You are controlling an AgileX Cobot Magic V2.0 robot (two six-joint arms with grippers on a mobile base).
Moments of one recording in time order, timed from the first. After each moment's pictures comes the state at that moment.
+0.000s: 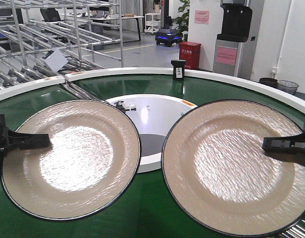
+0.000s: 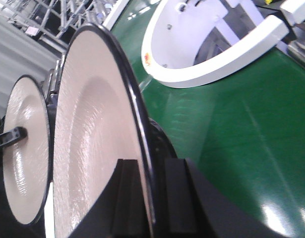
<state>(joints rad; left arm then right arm) 0.28 1.51 -1.17 -1.46 1.18 0.76 -0.30 1.30 -1.12 1.22 1.12 -0.63</state>
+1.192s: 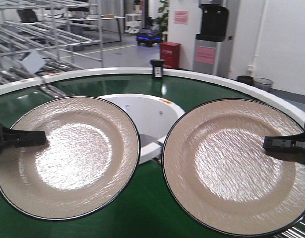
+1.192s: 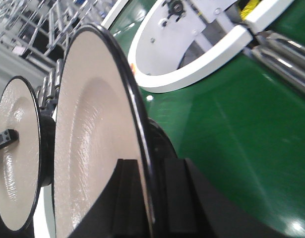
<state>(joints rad) 0.28 1.47 -1.17 -1.44 1.18 0.73 -0.30 1.29 -1.12 1.21 1.10 -0.63</state>
